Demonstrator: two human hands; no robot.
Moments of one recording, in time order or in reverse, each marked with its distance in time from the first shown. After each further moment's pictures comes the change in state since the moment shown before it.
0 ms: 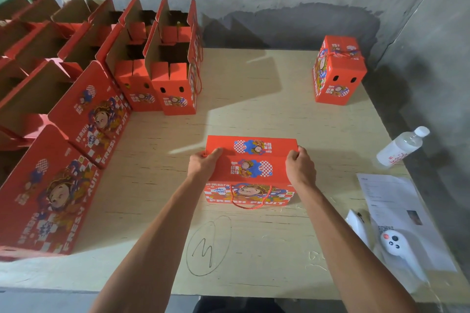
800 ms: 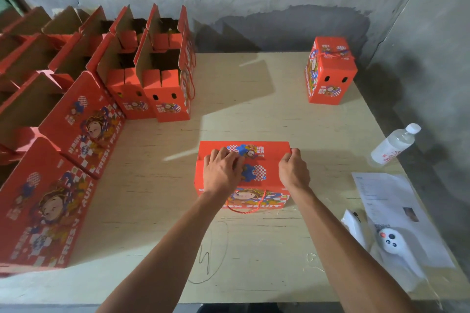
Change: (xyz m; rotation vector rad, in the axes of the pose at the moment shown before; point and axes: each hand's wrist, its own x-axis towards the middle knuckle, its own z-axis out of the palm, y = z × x) left_hand -0.045 0.002 0.046 0.810 0.153 0.887; right_hand 0.008 0.006 0.005 -0.066 0.008 0.004
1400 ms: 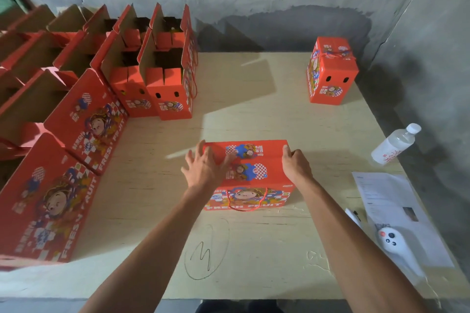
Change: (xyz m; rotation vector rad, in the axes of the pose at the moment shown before) left_hand 0.005 -0.032 -0.020 -0.040 -0.196 -0.397; right_hand 0.019 0.002 -0.006 -0.035 -0.164 0.067
